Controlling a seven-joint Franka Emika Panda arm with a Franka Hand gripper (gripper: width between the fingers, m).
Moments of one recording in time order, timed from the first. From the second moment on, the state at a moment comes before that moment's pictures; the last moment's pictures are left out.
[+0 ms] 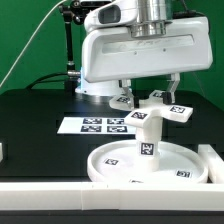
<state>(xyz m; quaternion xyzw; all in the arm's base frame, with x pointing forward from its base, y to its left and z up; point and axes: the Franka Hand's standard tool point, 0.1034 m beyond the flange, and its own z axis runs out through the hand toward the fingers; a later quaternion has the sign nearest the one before) 0.575 0.037 0.115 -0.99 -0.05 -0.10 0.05</state>
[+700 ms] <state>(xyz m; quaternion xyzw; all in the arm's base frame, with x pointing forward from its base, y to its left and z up) 0.575 0.037 0.119 -0.99 0.02 -0.10 0.06</state>
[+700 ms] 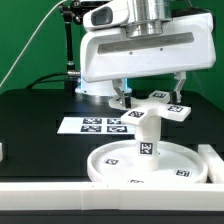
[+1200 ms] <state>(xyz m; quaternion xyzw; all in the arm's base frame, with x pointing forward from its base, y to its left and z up) 0.572 0.037 0.124 -0.99 0.00 -0.10 0.06</state>
